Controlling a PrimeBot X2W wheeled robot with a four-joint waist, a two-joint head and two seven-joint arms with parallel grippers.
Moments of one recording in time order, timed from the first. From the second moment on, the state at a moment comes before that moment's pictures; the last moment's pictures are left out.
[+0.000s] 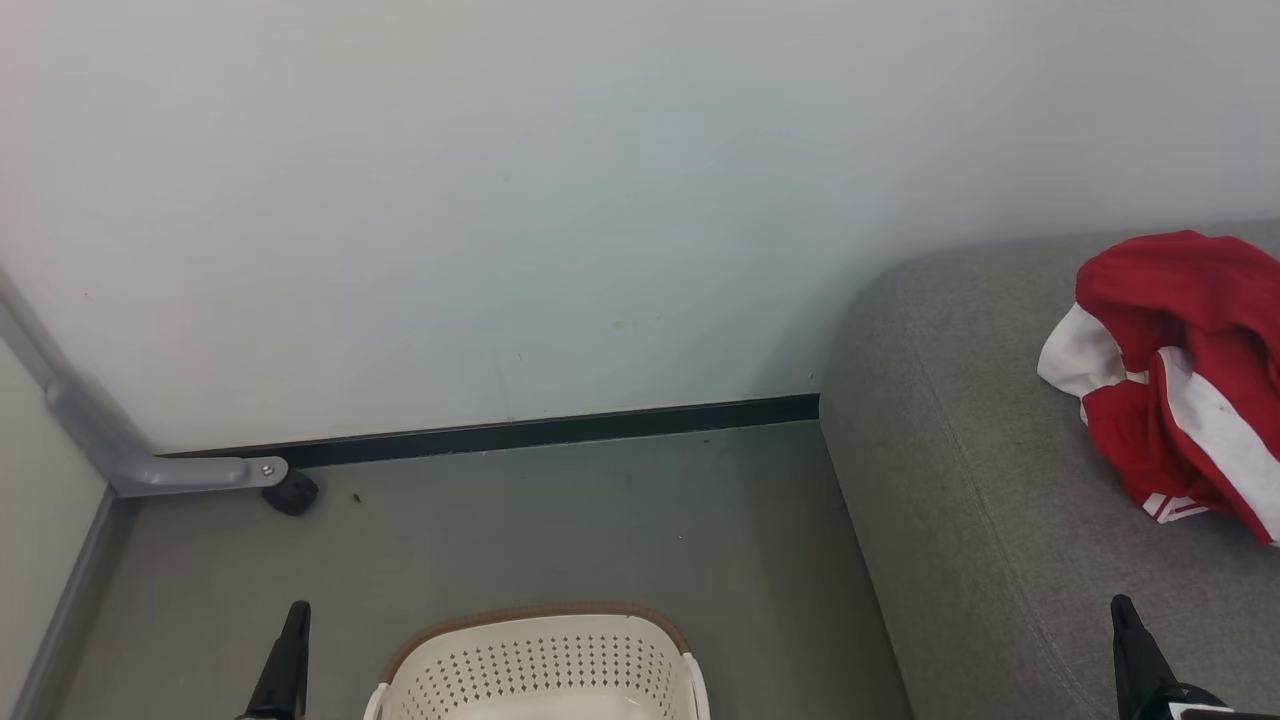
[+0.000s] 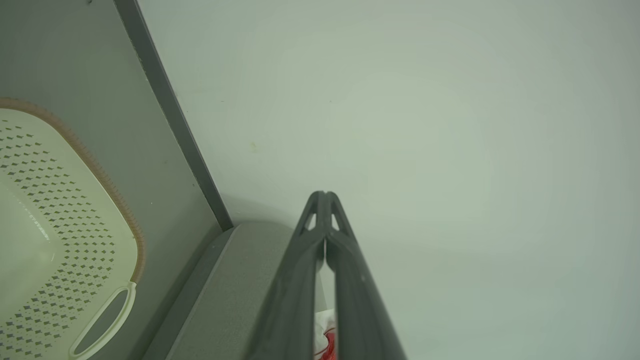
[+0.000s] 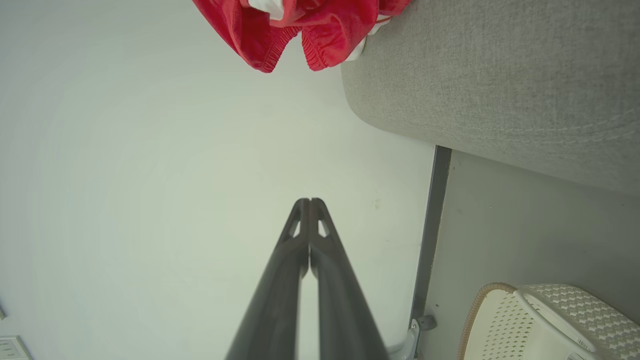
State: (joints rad) left arm -0.08 0.04 0.09 0.30 -1.60 -0.12 0.11; right arm -0.07 -0.04 -0.14 0.30 1.59 0.11 0.11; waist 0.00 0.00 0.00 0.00
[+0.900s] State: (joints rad) left arm -0.08 0.04 0.09 0.30 -1.60 -0.12 0.11; right arm -0.07 -0.04 -0.14 0.30 1.59 0.12 0.11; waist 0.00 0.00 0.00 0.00
